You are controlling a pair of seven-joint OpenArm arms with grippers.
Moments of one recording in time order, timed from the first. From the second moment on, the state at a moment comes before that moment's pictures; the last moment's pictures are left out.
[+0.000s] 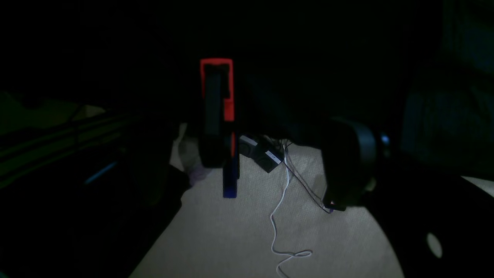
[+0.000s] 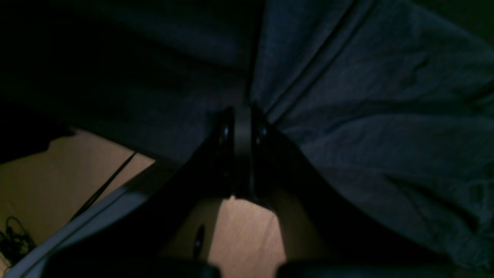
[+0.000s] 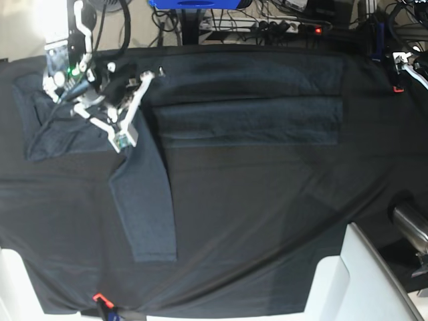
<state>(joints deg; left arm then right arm) 18.7 -21.2 -54.4 86.2 -23.7 -41.1 63.8 -18.2 3.4 -4.7 108.7 9.0 16.7 -66.5</state>
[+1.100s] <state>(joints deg) 25.7 -20.6 -46.5 86.3 -24.1 -41.1 53.2 16.2 4.7 -5.0 75.4 9.1 16.9 -63.5</state>
